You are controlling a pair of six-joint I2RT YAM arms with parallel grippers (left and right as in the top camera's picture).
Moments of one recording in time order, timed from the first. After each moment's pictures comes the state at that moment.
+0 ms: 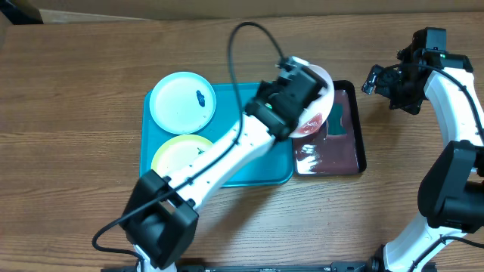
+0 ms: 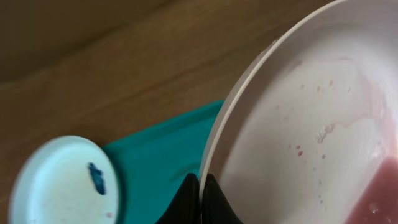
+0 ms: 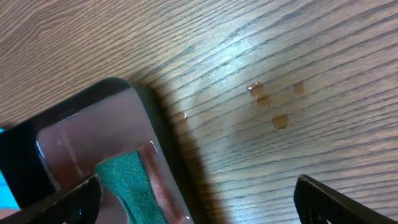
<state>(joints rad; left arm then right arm) -0.76 1.90 1.59 -0.61 -0.53 -0.23 -0.17 1.94 1.58 -0.93 -0.17 0.25</state>
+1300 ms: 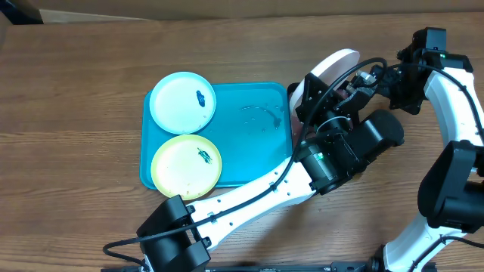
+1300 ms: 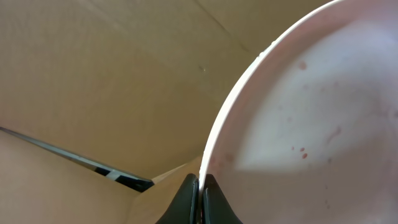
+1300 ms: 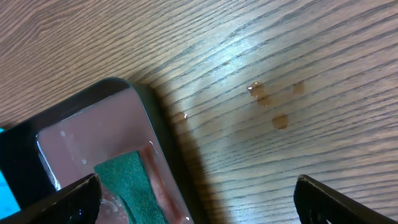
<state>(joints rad) -1.09 1.90 1.66 -0.26 -1.31 0.33 -0.17 1.94 1.58 -0.93 -0.17 0.25</state>
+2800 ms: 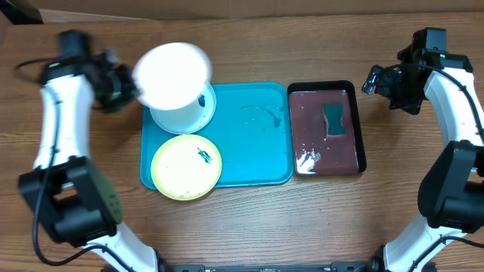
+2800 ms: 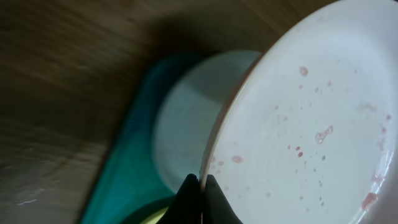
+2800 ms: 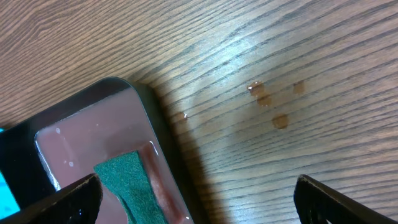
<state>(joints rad) 0.30 1.91 1.66 -0.99 0.38 -0.32 -0.17 1.94 1.58 -0.93 -0.17 0.25</state>
